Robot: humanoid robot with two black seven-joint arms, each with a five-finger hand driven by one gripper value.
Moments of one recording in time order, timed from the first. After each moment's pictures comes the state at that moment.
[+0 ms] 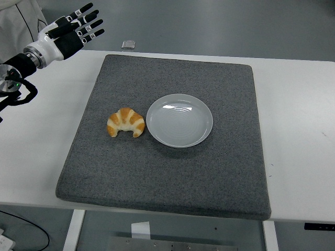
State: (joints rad) left arm -0.93 0.62 -0.54 -0.88 -0.31 -0.27 -0.04; right arm -0.01 0.00 -0.05 0.12 0.07 0.00 0.18
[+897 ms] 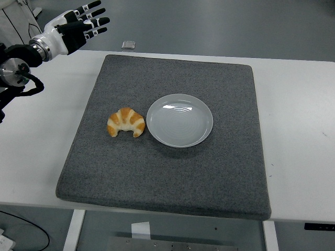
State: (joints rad) left arm -0.98 0.61 -0.53 -0.94 -0.01 -0.13 -0.05; right arm 0.00 0.00 -0.05 0.12 0.07 0.00 0.18
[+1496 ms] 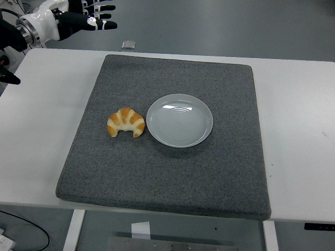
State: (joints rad) left arm -1.11 0.86 -0.40 -1.26 0.27 -0.17 -0.08; right arm -0.01 0.00 -0.05 0.12 0.07 0.00 0.18
